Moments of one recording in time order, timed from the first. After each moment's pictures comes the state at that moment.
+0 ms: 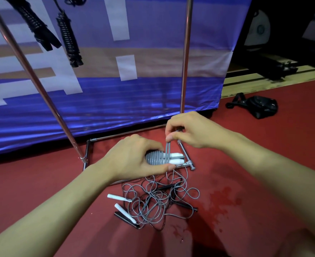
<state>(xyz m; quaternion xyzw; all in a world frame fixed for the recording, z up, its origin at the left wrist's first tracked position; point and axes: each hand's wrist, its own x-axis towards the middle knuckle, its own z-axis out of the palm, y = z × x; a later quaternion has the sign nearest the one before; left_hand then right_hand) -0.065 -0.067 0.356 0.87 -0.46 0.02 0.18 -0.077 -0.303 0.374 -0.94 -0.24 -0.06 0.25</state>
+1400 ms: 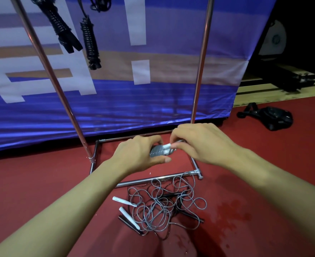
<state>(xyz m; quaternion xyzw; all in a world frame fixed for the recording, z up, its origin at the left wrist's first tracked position) -0.027 -0.060 0.337 0.95 -0.30 -0.01 0.11 -0.085 -0.281 0.377 -0.95 -0.26 -0.15 0.07</state>
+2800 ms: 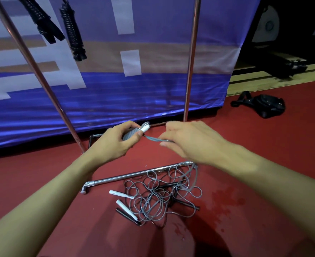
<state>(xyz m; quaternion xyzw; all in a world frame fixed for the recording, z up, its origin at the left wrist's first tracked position) -0.017 -0.028 0.329 0.88 -0.27 -0.04 0.37 -0.103 -0.271 0.368 -0.95 -0.27 -0.15 0.00</state>
